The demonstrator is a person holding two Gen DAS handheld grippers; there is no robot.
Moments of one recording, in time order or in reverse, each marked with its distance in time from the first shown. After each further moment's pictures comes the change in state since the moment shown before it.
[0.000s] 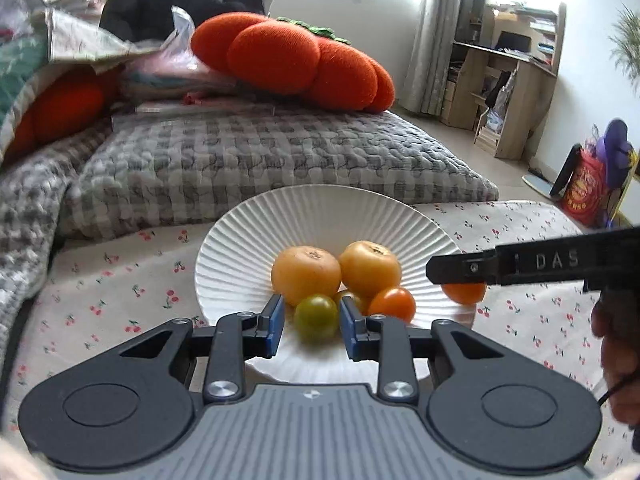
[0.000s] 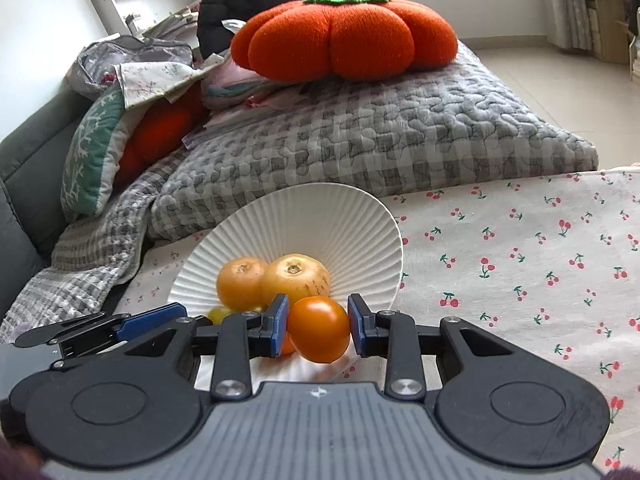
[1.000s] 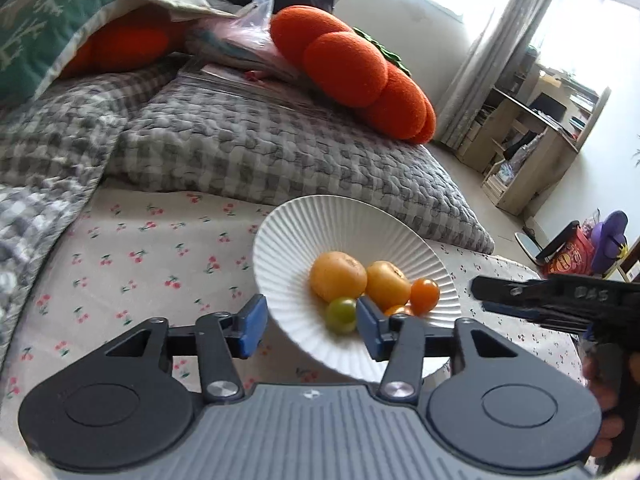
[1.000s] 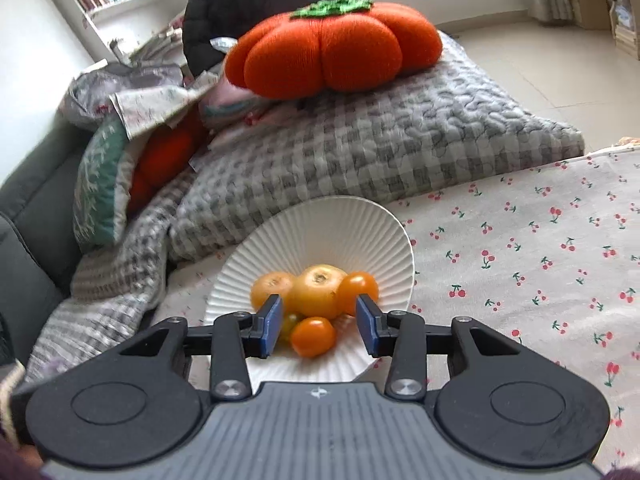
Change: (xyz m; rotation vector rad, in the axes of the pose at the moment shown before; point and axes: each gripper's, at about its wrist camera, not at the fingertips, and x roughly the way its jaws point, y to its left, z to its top) left arm -0.048 0.054 0.007 -0.290 0.041 -0.053; right arm -0.039 0.013 0.014 0.123 0.002 0.024
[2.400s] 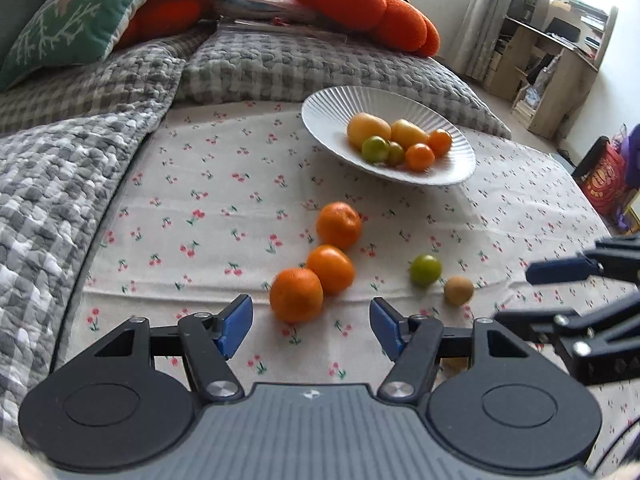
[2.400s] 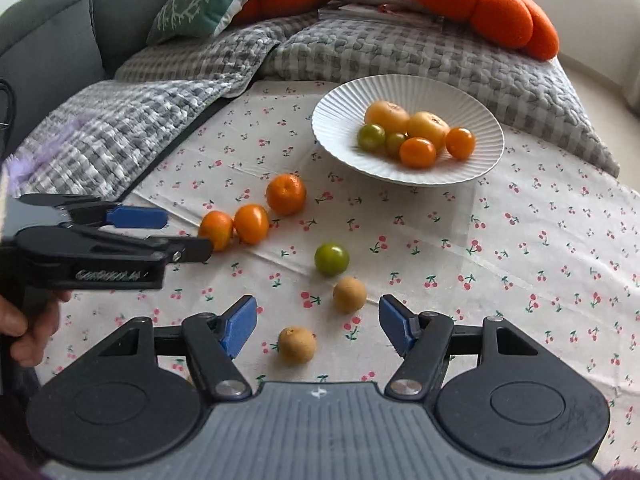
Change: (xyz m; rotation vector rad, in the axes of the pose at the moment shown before) left arm -0.073 -0.006 -0.107 0.144 0.130 0.164; right arm -0.036 0.081 -0.121 -0.512 0.273 -0.079
